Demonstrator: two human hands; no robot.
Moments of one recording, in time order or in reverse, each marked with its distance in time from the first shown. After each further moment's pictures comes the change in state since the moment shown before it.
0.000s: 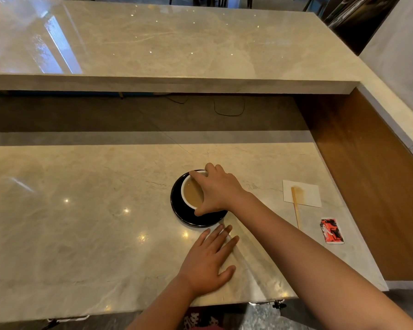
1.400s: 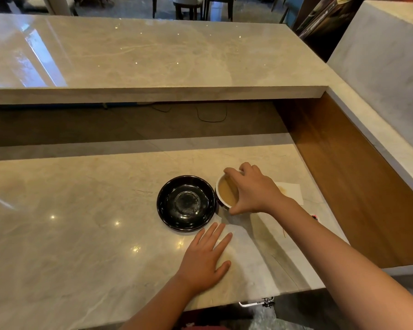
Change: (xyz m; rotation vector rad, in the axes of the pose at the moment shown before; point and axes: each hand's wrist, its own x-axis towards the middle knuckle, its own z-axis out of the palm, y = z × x) left_hand 0.018 0.012 0.000 -0.006 -0.039 -0.022; right_hand -0.063 0.083 -0.011 0.005 0.127 0.162
